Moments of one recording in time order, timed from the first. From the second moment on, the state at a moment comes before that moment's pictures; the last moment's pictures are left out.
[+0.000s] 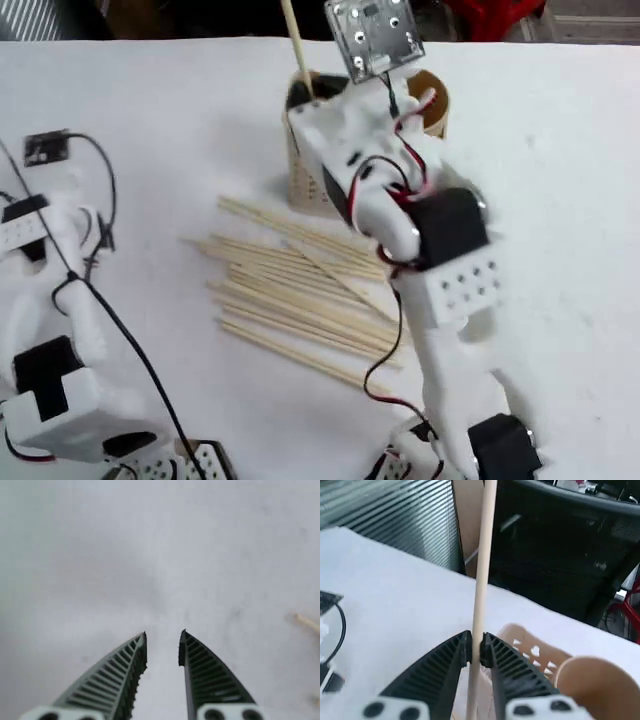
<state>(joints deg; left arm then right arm) -32.4 2.8 25.7 56.5 -10.2 -27.7 -19.9 -11.5 59.8 4.4</state>
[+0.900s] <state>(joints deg) -21.2 2.8 36.2 52.4 -10.1 -20.2 -21.7 37.2 -7.8 8.0</state>
